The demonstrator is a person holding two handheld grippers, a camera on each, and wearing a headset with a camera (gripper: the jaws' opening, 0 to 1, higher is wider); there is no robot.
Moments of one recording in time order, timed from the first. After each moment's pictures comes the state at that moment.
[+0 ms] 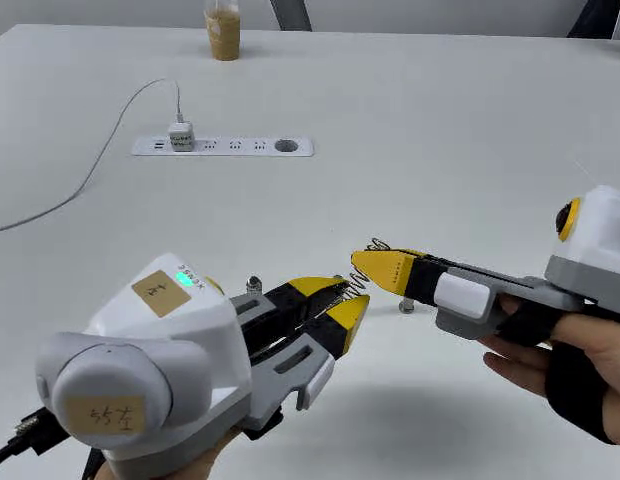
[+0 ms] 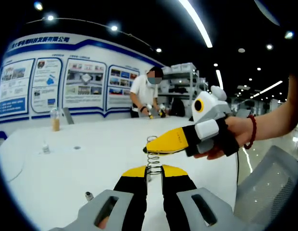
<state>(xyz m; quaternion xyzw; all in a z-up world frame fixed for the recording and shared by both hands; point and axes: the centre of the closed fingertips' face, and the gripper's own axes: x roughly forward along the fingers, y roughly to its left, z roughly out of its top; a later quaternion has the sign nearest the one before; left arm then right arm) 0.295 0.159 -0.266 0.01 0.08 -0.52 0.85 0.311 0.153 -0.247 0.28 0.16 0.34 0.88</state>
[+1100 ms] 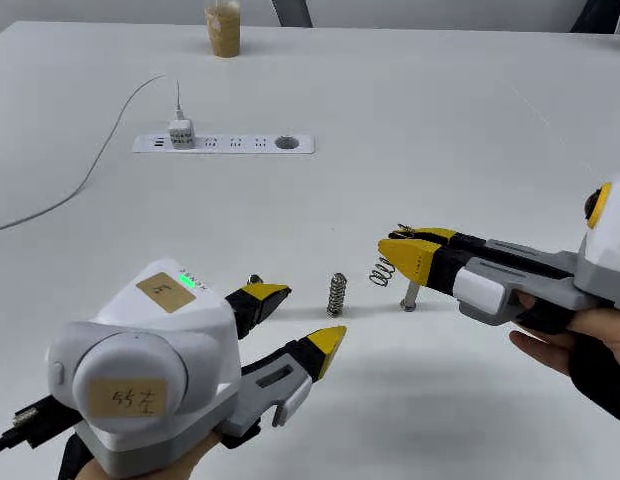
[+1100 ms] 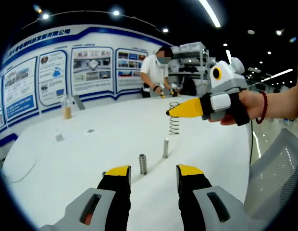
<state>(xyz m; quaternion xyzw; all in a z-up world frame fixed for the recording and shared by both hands) 0.310 0.187 -0.303 0.08 0.15 -0.47 0.87 0.324 0.122 -0.248 0.14 0.12 0.31 0.93</state>
